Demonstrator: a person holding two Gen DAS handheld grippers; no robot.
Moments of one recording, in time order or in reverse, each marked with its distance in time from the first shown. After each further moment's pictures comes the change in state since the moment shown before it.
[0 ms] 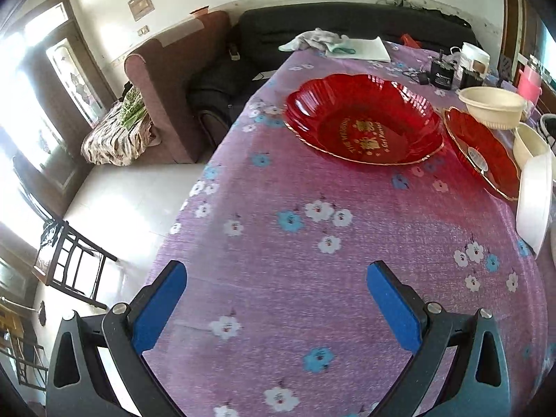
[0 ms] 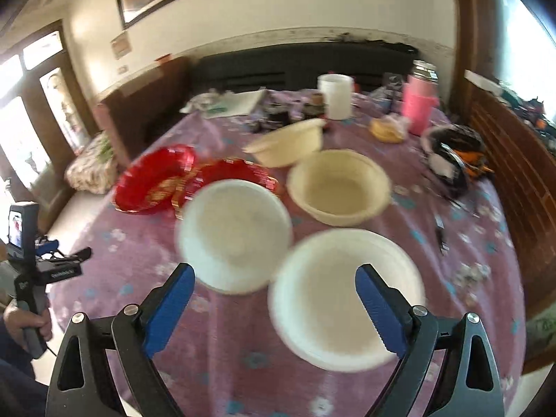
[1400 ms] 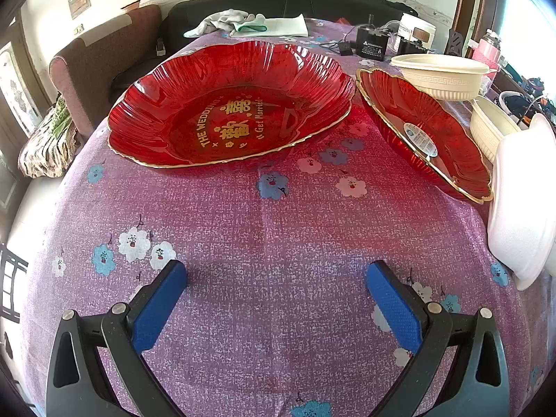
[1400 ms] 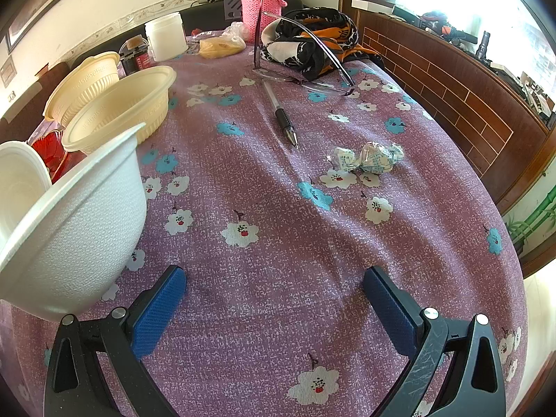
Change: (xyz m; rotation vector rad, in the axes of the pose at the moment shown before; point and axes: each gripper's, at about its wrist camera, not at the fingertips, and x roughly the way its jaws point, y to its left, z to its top) left arm 0.078 -0.112 0.016 0.081 0.021 -0.263; right arm 0.066 -0.173 -0.088 0.288 0.125 -0.388
